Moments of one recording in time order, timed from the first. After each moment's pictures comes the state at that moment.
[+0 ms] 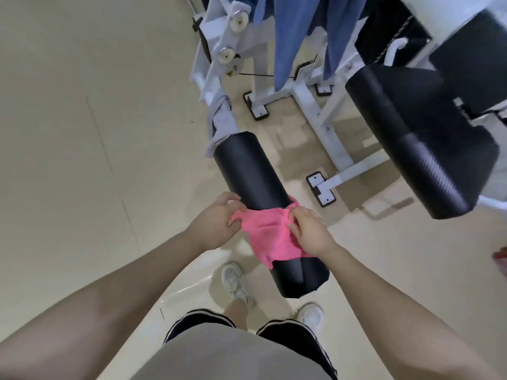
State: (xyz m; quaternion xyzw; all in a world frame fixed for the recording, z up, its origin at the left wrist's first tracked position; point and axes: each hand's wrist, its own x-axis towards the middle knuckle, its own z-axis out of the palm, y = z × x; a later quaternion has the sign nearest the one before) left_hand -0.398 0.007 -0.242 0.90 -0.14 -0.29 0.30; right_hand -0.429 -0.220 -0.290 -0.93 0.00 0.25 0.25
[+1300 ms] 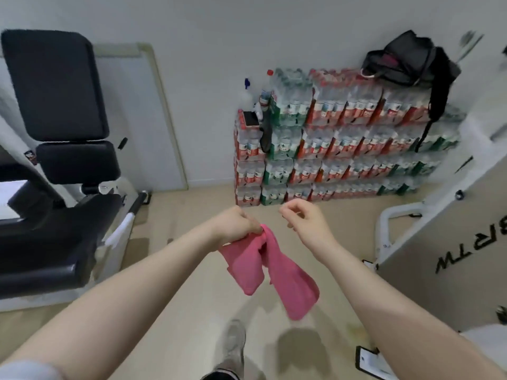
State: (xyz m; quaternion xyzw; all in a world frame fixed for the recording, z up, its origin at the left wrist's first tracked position) left_hand -0.817 -0.655 -0.062 0.68 -0.53 -0.48 0.19; right_hand -0.986 -0.686 -0.073 -0.67 0.50 -0.32 0.45
